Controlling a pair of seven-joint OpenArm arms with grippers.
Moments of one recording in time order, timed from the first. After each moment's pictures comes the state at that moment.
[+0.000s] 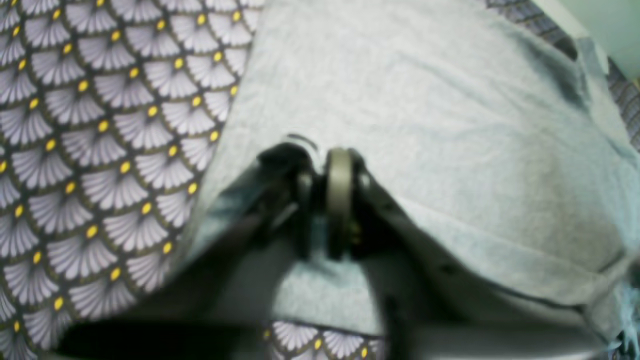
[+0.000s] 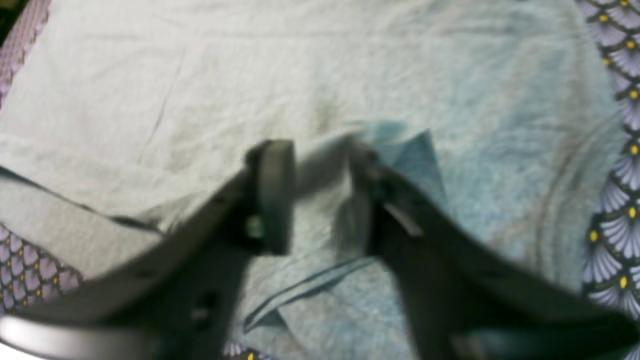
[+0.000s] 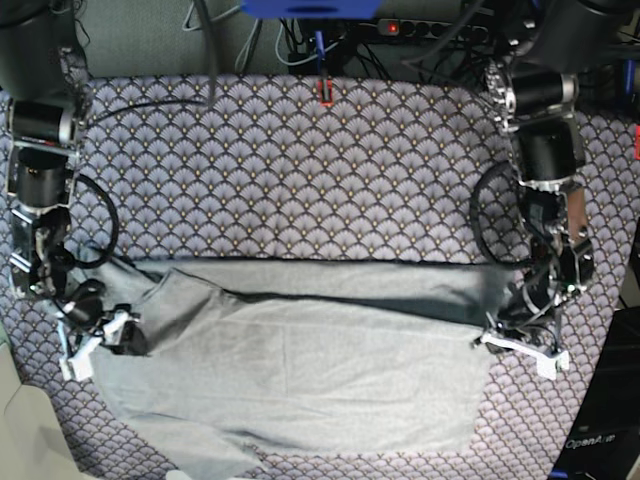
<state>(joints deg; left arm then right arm) -24.1 -11.3 -14.4 63.8 -27.7 -7.0 39.8 30.5 21.9 8.6 42.9 24.2 39.4 -25.8</state>
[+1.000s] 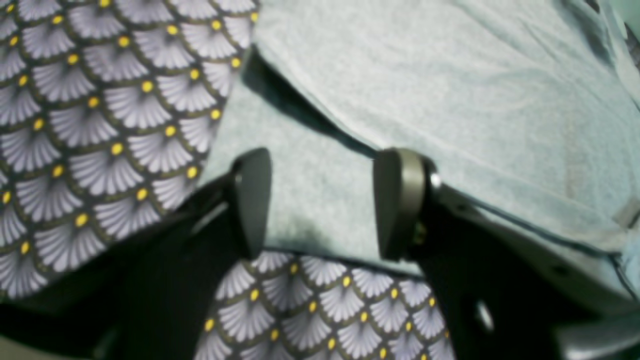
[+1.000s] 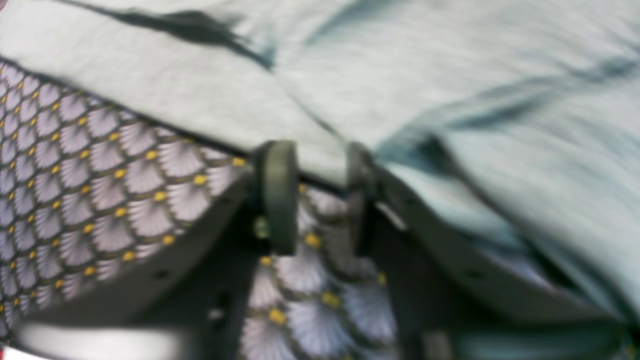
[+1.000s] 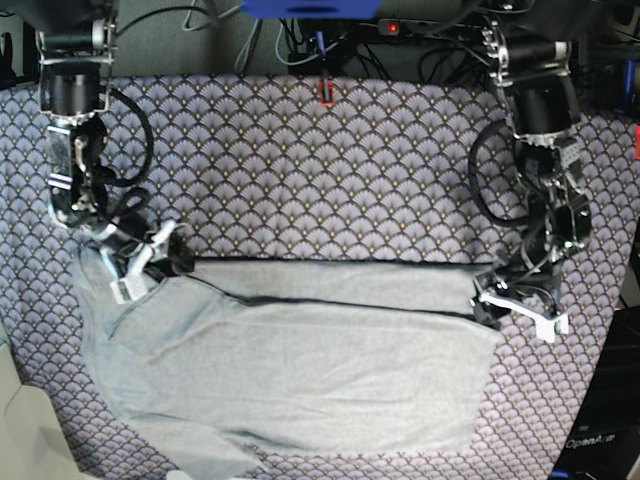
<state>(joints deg) -14.0 -11.3 -14.7 72.5 -28.2 -7.3 39.7 9.6 17.9 2.1 63.5 24.2 39.4 -26.4</state>
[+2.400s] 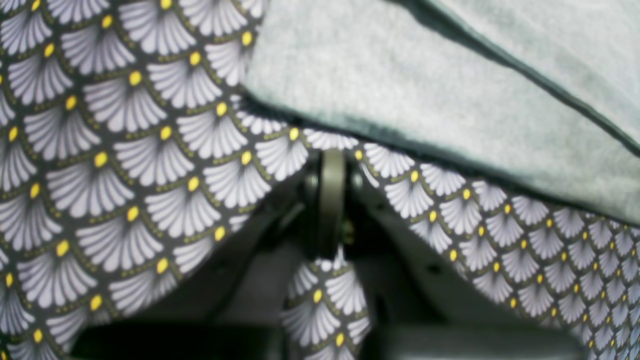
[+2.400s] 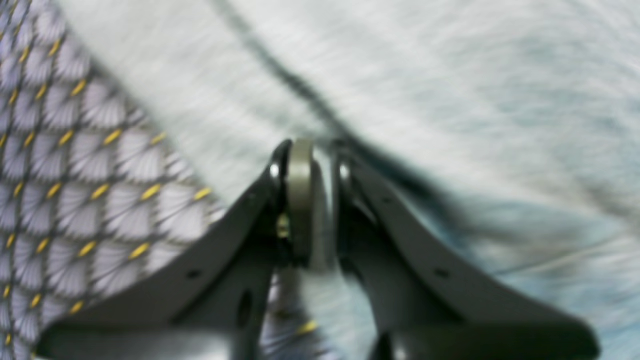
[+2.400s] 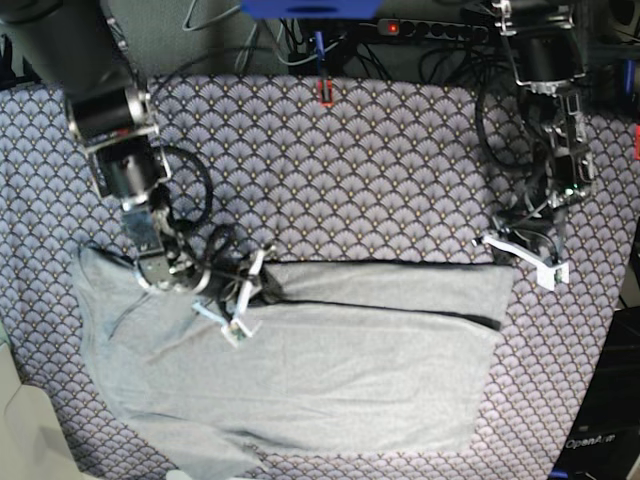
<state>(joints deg) -2.1 -13.0 -14.6 79.1 -28.0 -7.3 40.2 31.5 8.6 -16.9 35.3 8.2 39.7 -11.8</state>
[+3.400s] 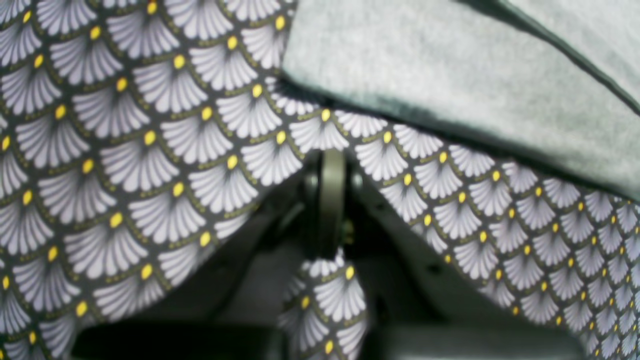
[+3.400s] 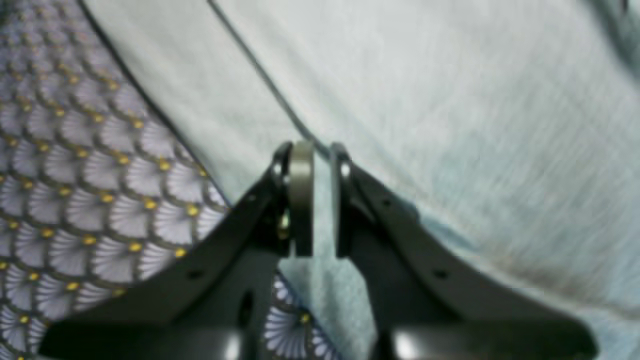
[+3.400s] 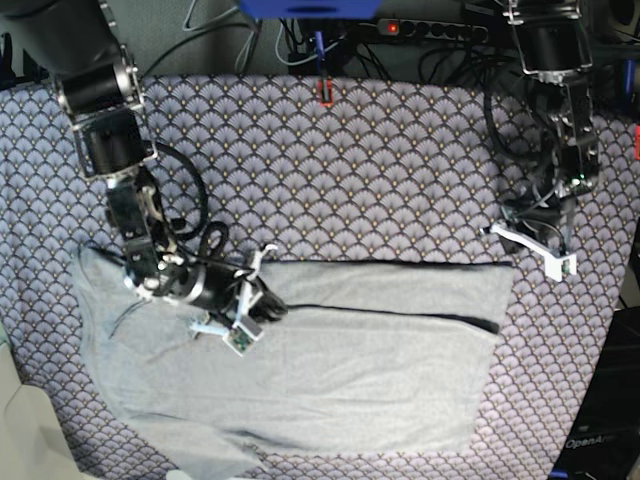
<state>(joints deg) 0.1 -14.7 -14.7 81.1 -27.9 -7.4 40.2 21.8 12.4 -17.1 66.2 7.6 39.9 -20.2</state>
